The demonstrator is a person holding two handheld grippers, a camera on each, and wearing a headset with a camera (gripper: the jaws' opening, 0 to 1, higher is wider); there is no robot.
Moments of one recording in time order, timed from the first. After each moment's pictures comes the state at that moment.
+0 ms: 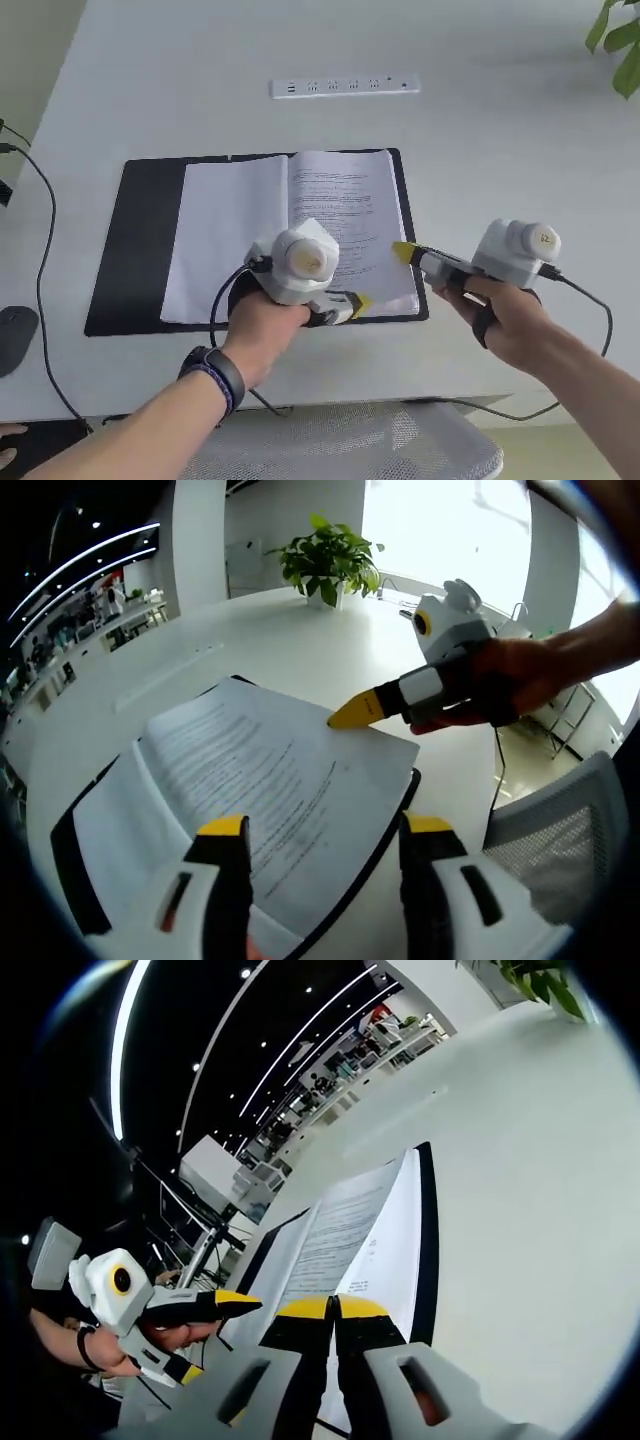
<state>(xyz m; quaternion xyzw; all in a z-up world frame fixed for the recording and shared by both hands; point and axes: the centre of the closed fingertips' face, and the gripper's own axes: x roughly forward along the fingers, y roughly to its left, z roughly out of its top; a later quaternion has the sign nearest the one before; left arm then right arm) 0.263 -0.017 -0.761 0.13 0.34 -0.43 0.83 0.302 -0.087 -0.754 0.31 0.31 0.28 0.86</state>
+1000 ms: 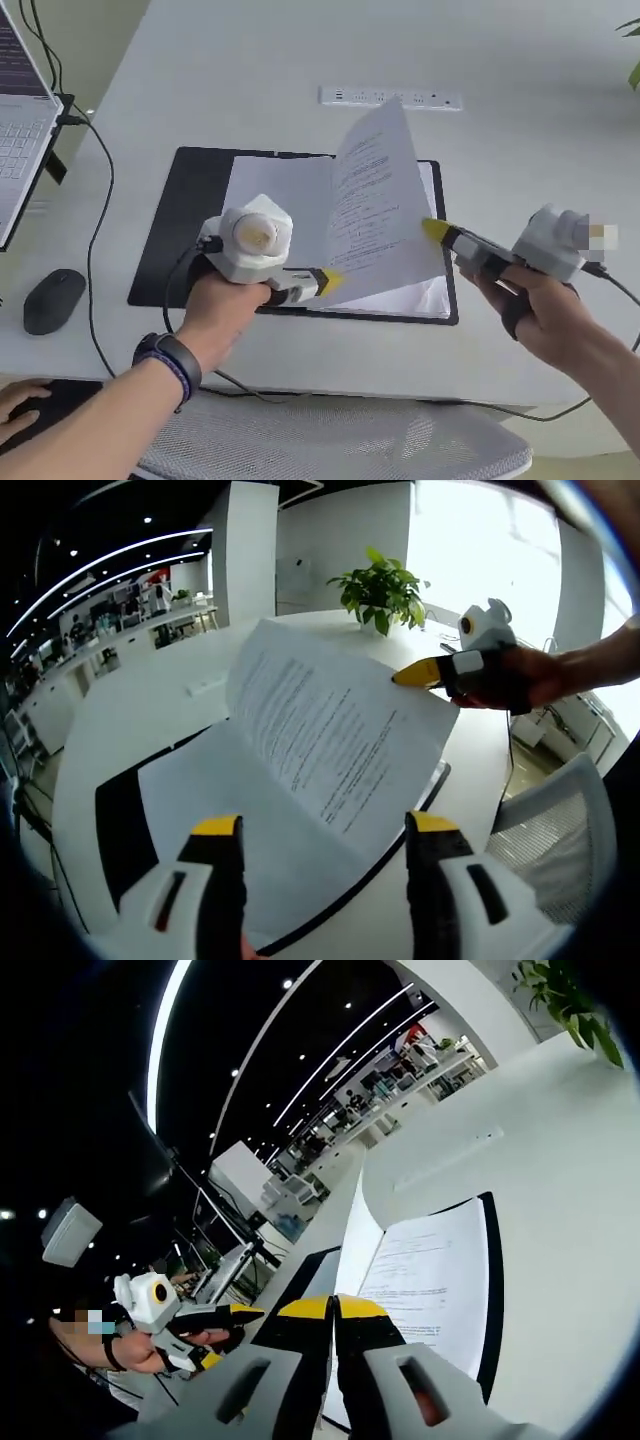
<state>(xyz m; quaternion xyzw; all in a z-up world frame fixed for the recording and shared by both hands) 0.269 0.088 -0.725 0.08 0.31 -0.35 0.88 0.307 -0.046 -0.684 0.29 0.24 0.34 0.86</state>
